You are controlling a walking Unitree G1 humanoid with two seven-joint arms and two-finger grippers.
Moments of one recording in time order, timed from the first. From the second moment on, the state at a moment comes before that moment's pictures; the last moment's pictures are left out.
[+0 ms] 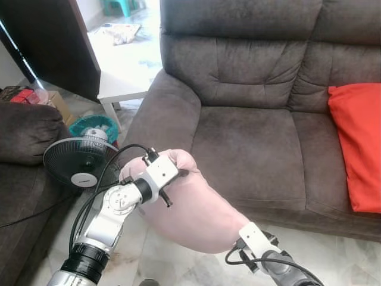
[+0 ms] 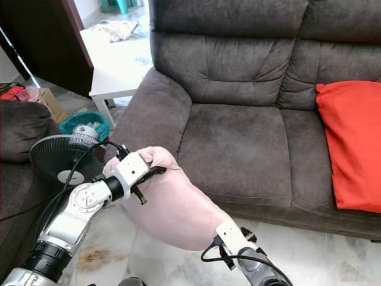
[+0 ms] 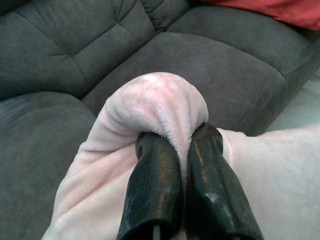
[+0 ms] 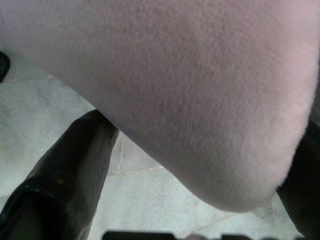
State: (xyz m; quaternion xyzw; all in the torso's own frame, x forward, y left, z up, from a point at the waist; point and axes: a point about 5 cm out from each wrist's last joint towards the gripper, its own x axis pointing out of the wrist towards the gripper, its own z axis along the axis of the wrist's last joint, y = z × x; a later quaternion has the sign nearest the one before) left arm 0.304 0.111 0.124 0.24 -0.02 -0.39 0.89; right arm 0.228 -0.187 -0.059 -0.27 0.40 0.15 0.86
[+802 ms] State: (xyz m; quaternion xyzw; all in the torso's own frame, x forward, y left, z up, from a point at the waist) left arm 0.300 0.109 0.119 0.25 -0.01 -0.40 0.88; right arm 0.225 -0.182 -0.061 -0.25 0.40 0.16 0.86
